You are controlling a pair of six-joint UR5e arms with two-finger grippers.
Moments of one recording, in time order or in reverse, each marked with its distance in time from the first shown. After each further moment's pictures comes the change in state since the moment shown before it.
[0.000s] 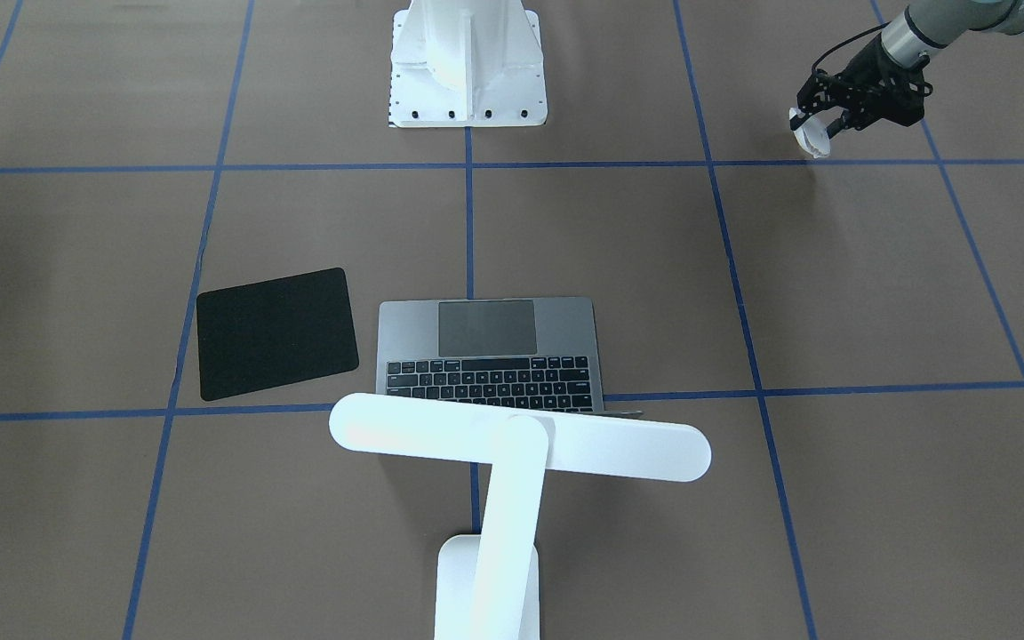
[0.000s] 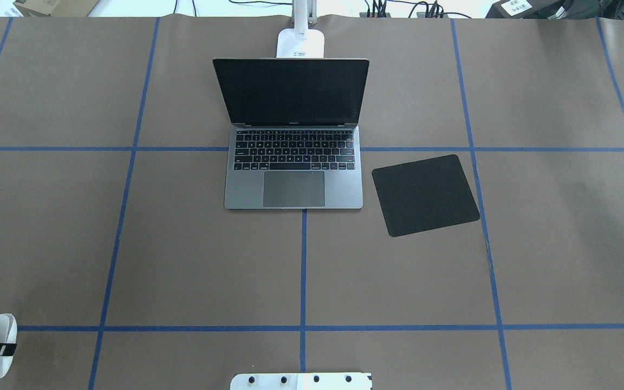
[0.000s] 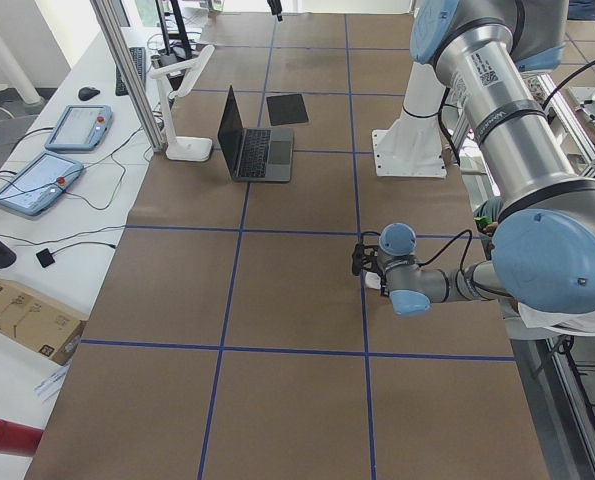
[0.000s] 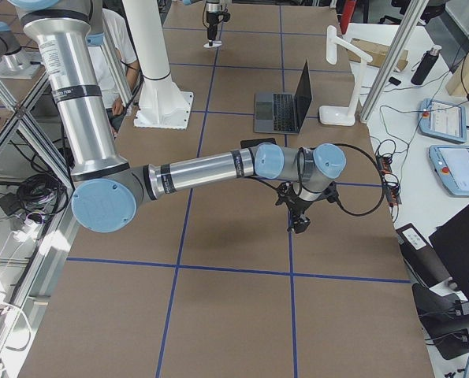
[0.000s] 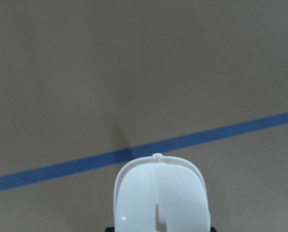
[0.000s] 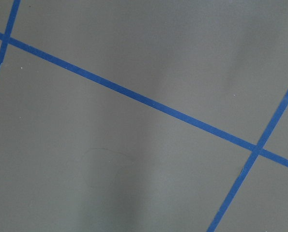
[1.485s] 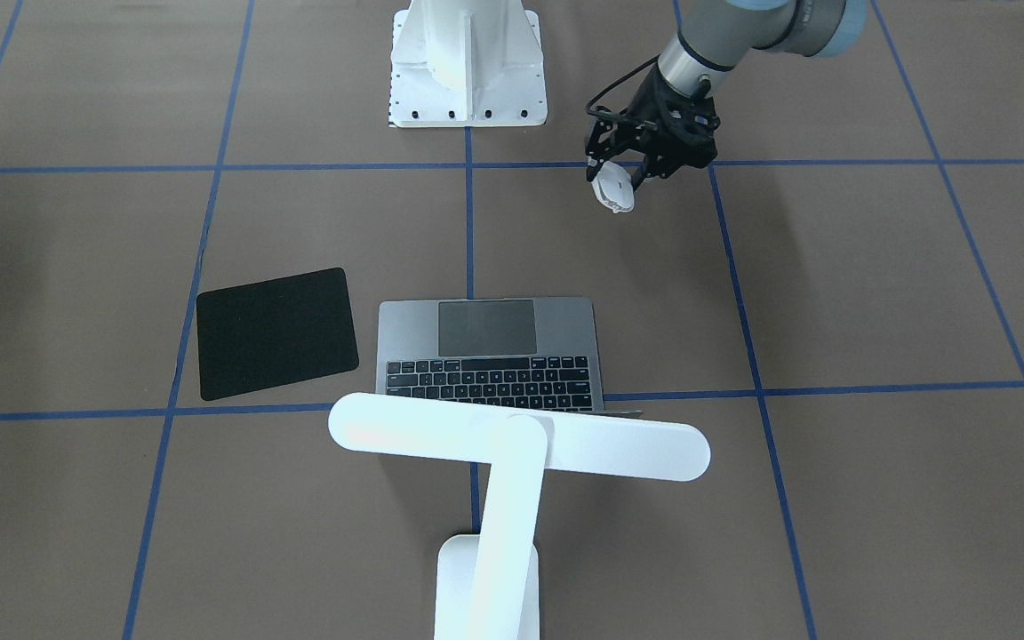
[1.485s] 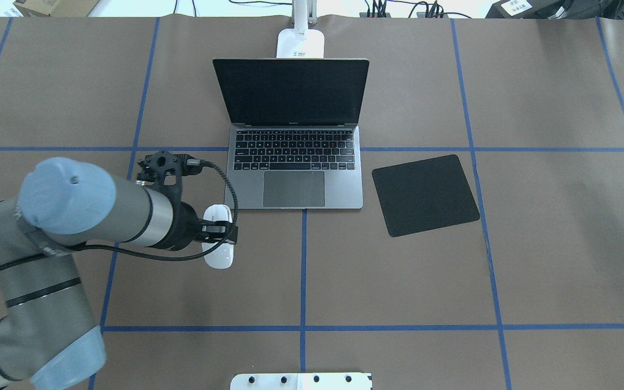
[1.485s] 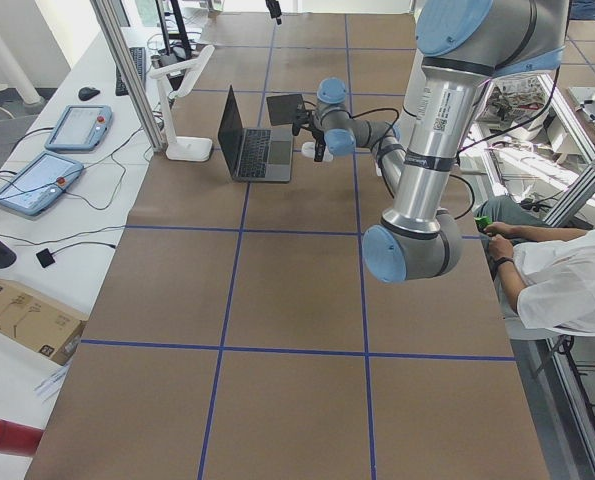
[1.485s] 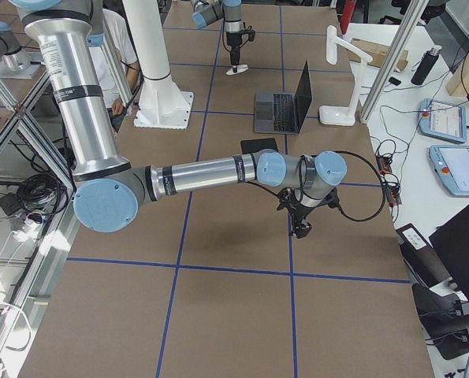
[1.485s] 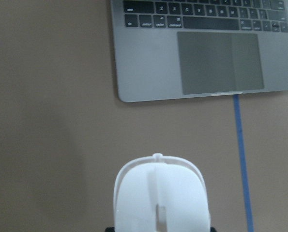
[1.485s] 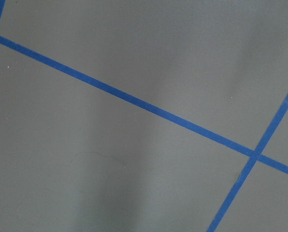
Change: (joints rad) left arm -0.112 -0.954 -0.136 1.090 0.026 -0.002; right arm -0.006 0.004 -0.049 0.057 0.001 0.000
